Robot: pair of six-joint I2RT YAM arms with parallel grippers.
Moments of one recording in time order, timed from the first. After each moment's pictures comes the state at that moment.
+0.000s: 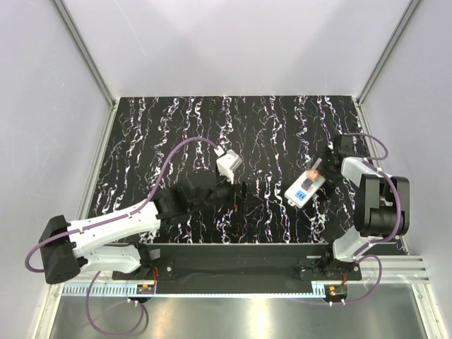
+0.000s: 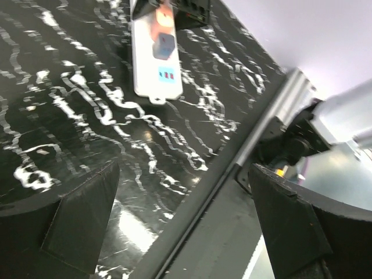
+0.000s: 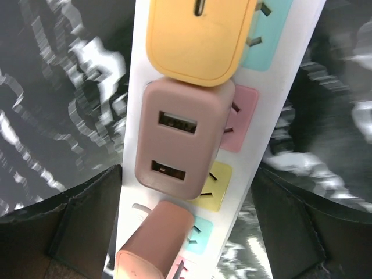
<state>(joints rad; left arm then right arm) -1.07 1.15 0.86 -0.03 0.02 -0.50 -0.13 1.62 0.89 -0.28 -0.04 0.50</state>
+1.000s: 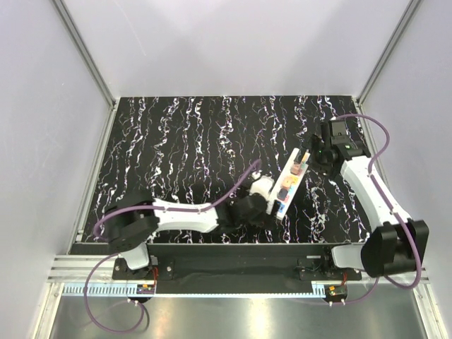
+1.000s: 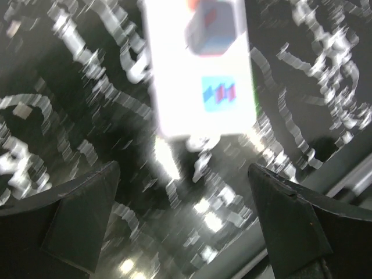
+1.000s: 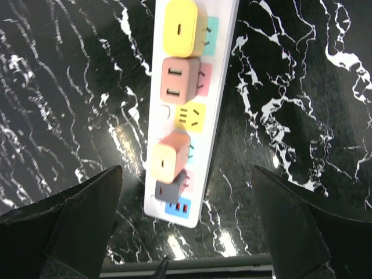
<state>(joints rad) -1.24 1.67 0.93 0.05 -0.34 -0.57 0.15 1.32 1.13 -0.79 0.03 0.57</state>
